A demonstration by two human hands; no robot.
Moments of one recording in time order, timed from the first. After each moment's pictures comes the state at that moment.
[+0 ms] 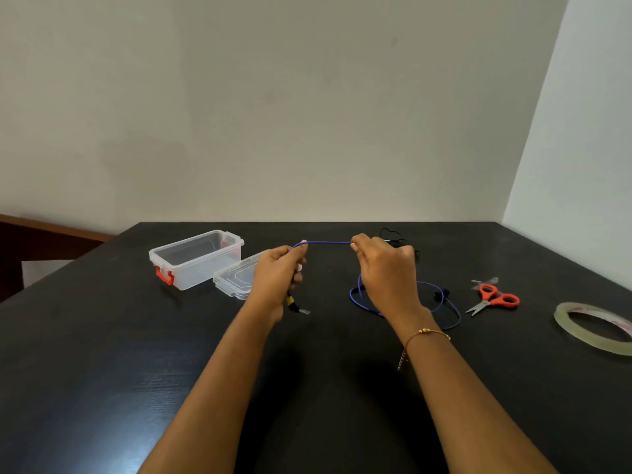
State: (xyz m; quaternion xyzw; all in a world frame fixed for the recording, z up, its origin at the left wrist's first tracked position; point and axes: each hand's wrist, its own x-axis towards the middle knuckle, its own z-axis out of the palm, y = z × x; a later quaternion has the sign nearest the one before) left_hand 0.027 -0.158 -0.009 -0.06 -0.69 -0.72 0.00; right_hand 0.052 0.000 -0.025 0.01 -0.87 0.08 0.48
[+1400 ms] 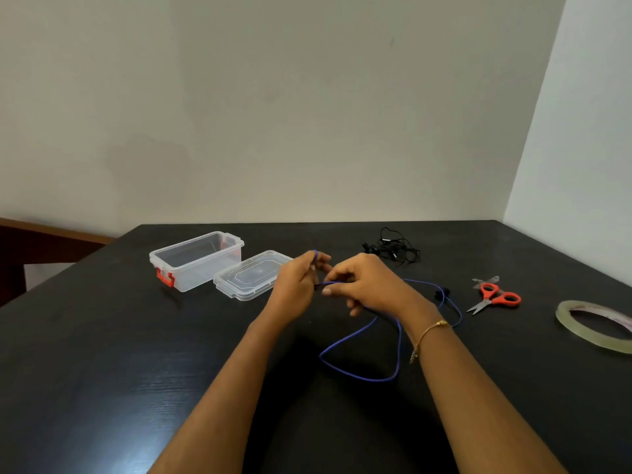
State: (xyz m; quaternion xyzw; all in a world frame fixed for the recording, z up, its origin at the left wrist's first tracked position) left_hand 0.015 -0.148 -0.034 -0.30 -0.78 -0.54 0.09; right_hand 0.073 -0.012 -0.001 0.12 -0.91 0.39 0.06
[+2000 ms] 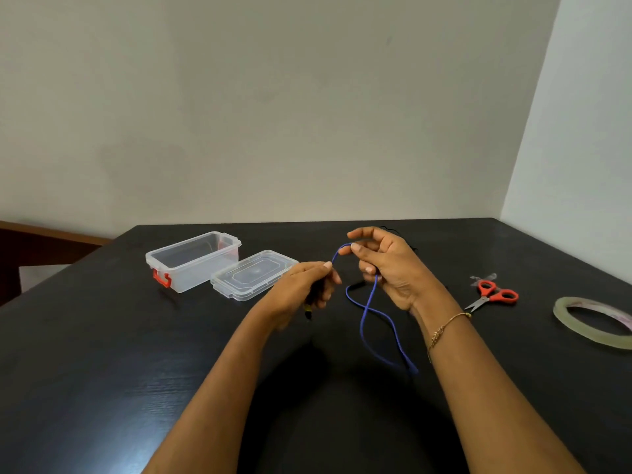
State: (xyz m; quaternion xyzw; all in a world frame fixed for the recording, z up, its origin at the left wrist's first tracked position) left_hand 0.035 -0.151 -0.019 -0.27 -0.73 -0.61 -0.14; right_hand 0.073 0.008 0.004 0.07 -0.67 0.73 0.11
